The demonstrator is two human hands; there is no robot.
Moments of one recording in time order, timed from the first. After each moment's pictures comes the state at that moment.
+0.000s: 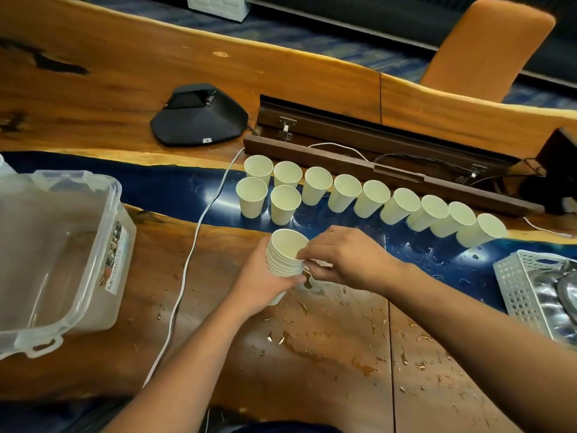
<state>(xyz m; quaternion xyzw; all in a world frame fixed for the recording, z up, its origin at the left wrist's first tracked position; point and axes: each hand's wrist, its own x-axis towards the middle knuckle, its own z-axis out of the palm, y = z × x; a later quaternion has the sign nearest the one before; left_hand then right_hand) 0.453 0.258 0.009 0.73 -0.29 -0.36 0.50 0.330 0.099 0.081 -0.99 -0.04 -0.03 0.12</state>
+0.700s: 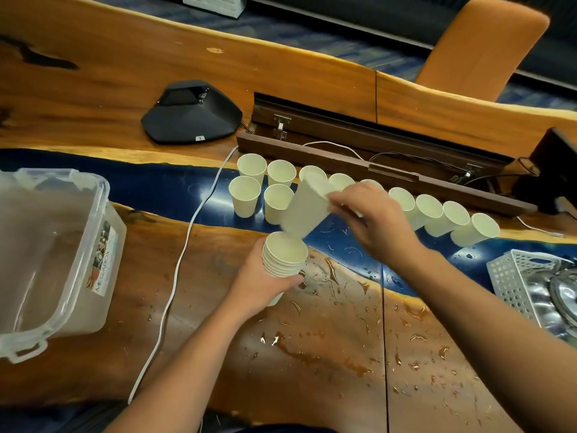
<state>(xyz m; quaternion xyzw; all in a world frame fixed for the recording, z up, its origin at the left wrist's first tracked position) 0.445 0.252 0.007 0.74 -0.29 -0.36 0.50 0.322 0.065 0.112 -0.96 0.13 -0.20 0.13</state>
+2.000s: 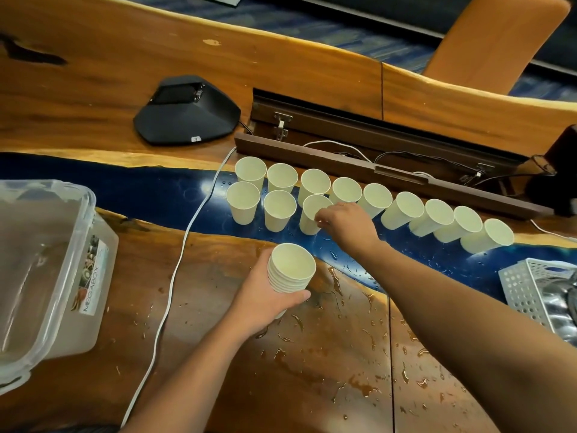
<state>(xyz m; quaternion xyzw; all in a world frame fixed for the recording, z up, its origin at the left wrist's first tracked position) 0.451 0.237 0.002 0.75 -0.30 -0.38 0.44 0.383 0.013 0.014 -0.97 0.25 0.06 0.00</state>
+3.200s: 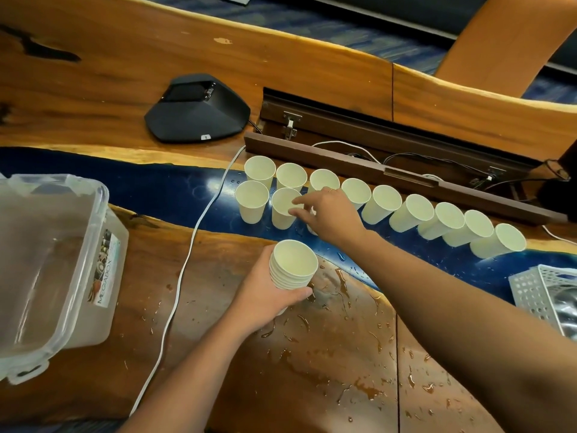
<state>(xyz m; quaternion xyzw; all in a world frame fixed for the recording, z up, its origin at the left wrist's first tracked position) 0.460 0.243 0.010 0.76 -0.29 -0.37 0.45 0.430 0.038 0.036 -0.96 0.25 -0.01 0.14</state>
